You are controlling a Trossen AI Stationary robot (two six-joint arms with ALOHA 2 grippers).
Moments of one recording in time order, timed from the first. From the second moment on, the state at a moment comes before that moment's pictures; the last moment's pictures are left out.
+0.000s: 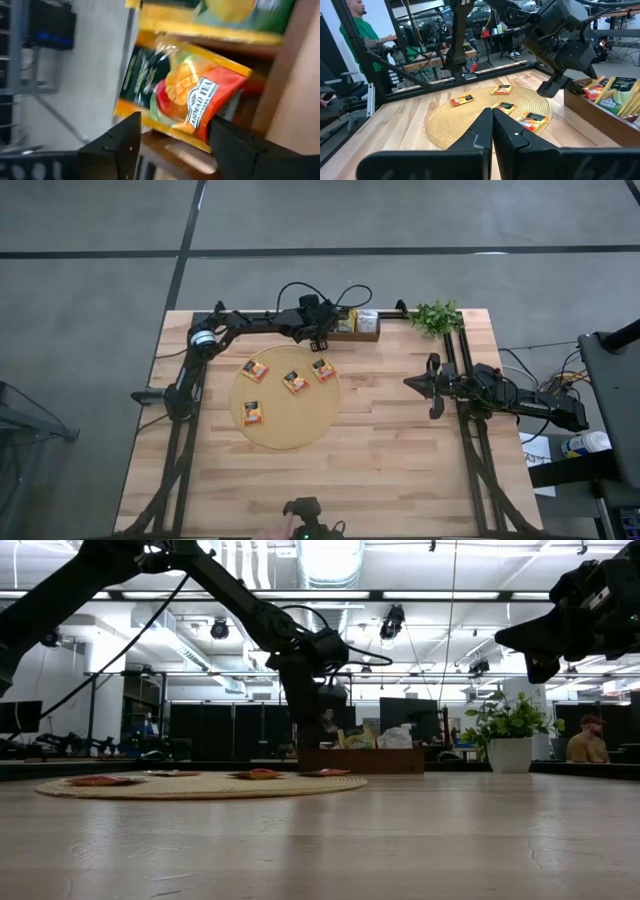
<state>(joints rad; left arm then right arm) 0.48 2.13 1.60 -0.39 -0.51 0.49 -0.19 0.02 0.01 0.02 -0.08 0.23</state>
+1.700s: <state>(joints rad) 0.50 1.70 1.47 -0.76 0.08 0.30 -0.19 0.02 0.01 0.02 -0.08 0.23</state>
